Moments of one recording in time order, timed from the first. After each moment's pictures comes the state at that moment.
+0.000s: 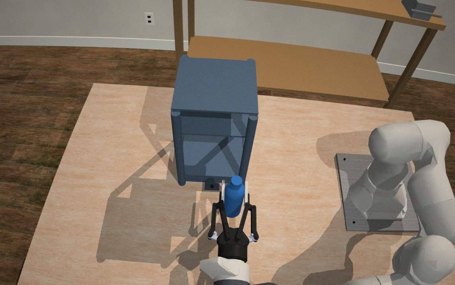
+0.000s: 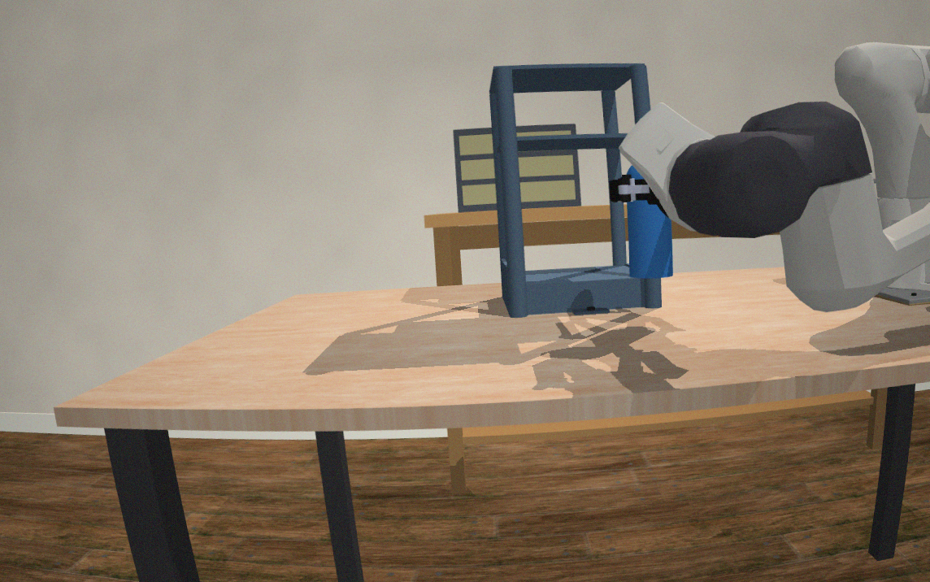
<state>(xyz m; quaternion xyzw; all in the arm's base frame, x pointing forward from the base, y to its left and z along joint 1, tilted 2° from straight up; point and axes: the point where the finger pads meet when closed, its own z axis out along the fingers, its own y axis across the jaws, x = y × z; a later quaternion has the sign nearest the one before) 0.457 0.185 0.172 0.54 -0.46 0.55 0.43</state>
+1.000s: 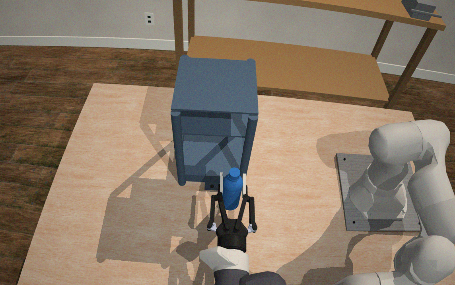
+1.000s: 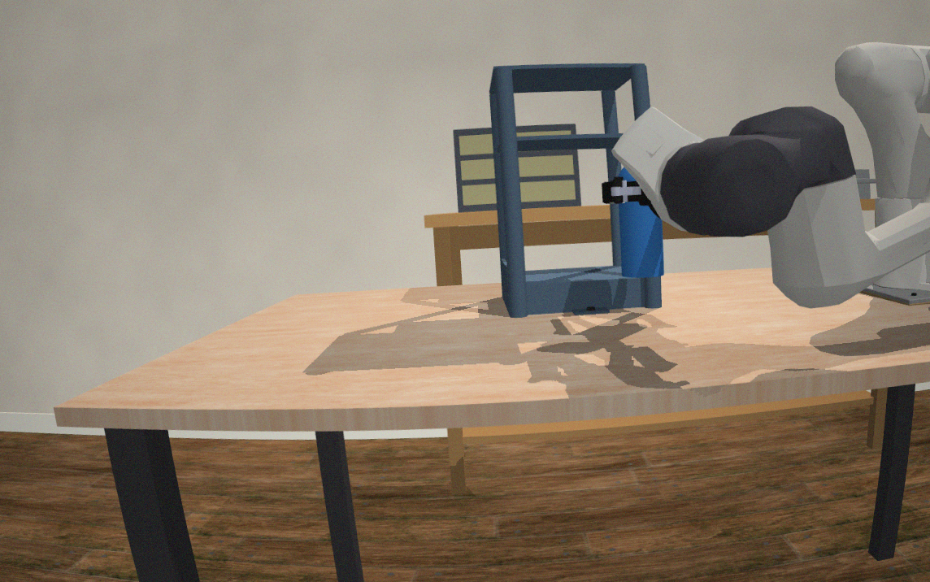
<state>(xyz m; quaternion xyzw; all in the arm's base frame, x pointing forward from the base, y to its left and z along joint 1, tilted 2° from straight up) 0.467 0.161 0.170 0.55 -0.46 0.55 0.43</state>
